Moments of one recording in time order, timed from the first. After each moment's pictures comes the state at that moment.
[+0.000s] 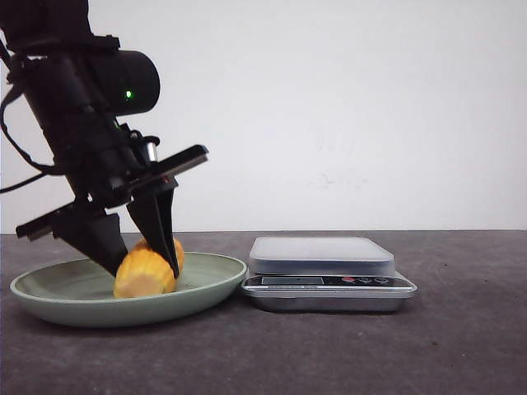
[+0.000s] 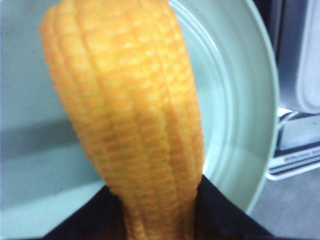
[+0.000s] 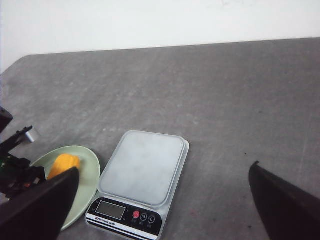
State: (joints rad) left arm -0.46 1.69 1.09 -0.60 0.32 -0.46; right arm 0.17 0.67 0.93 -0.64 -0.26 0.21
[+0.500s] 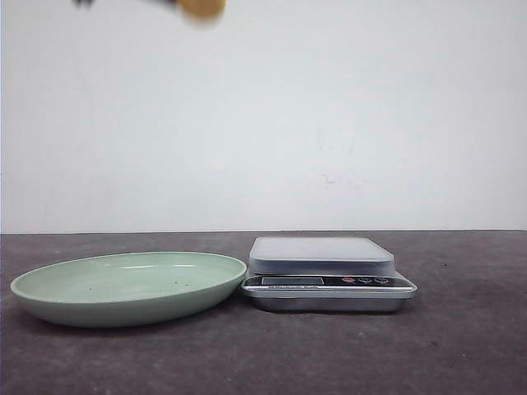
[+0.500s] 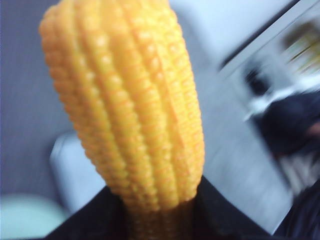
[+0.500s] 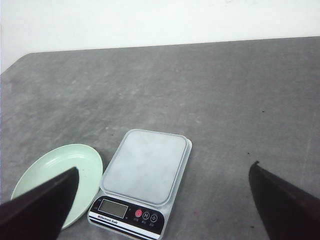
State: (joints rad) left arm -0.49 1.32 1.44 -0.52 0.37 -0.43; right arm 0.19 0.67 0.93 -0.64 -0.26 0.21
